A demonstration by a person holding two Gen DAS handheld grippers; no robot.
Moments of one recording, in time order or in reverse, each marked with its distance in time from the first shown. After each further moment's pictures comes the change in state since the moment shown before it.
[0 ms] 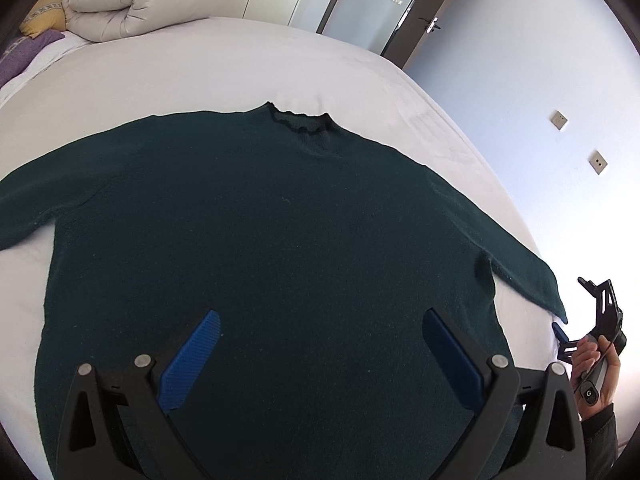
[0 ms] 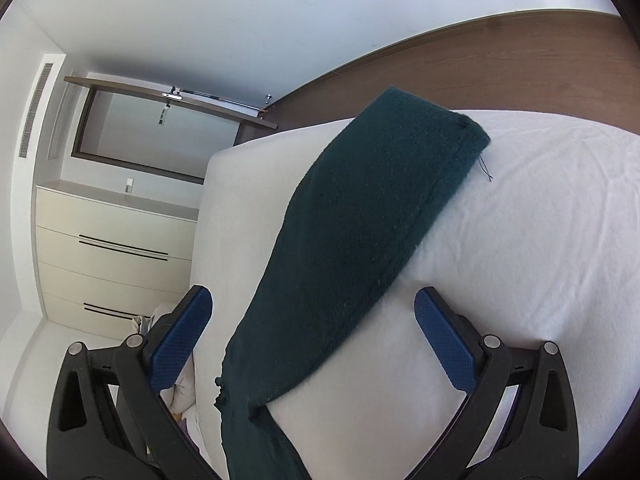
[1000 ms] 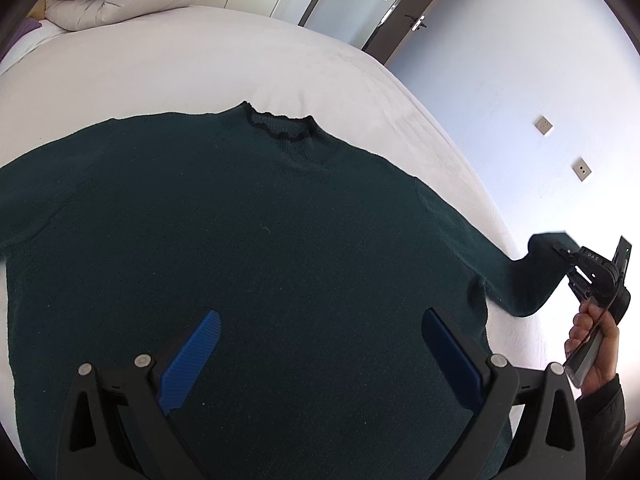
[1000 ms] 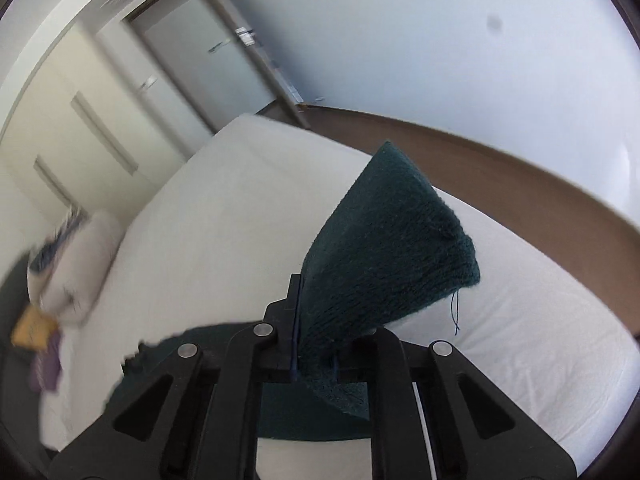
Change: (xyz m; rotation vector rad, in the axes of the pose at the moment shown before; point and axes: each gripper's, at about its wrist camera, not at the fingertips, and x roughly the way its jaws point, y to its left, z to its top) left arm 0.026 0.012 0.031 -0.018 0.022 -0.114; right arm 0.115 0.211 -0.047 -0.760 -0.051 -0.163
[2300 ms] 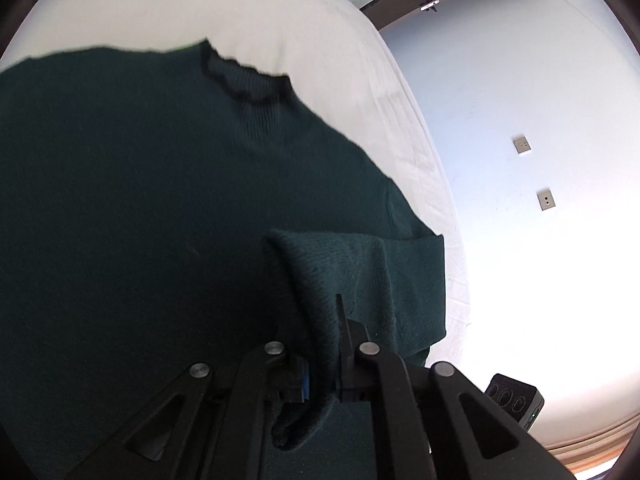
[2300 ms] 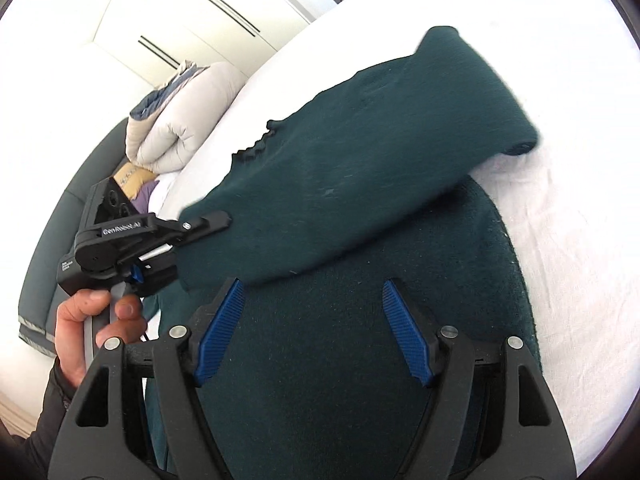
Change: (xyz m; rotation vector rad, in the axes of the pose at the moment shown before) left arm 0.057 0.007 0.056 -0.177 0.195 -0.248; right arm 0.120 0.119 -0.239 -0.049 0.395 0.458
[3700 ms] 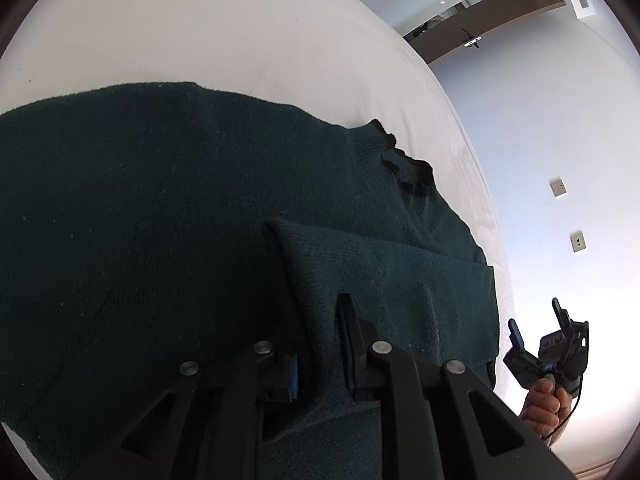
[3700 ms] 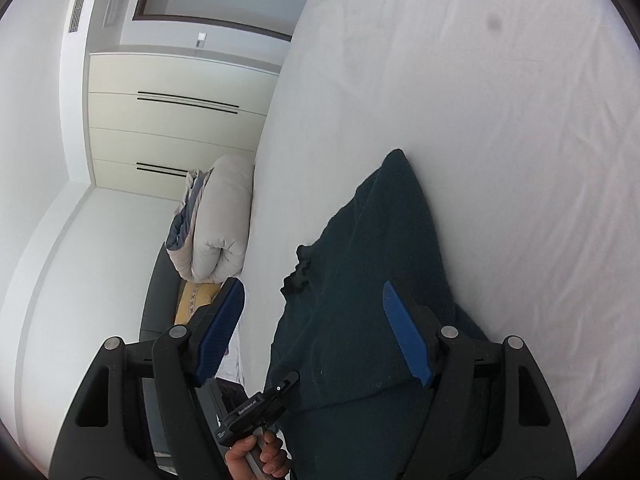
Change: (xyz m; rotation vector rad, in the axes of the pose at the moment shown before) left arm -0.036 0.115 0.034 -0.070 -0.089 0.107; right arm -0.051 -0.026 0.123 0.456 -0.109 0.253
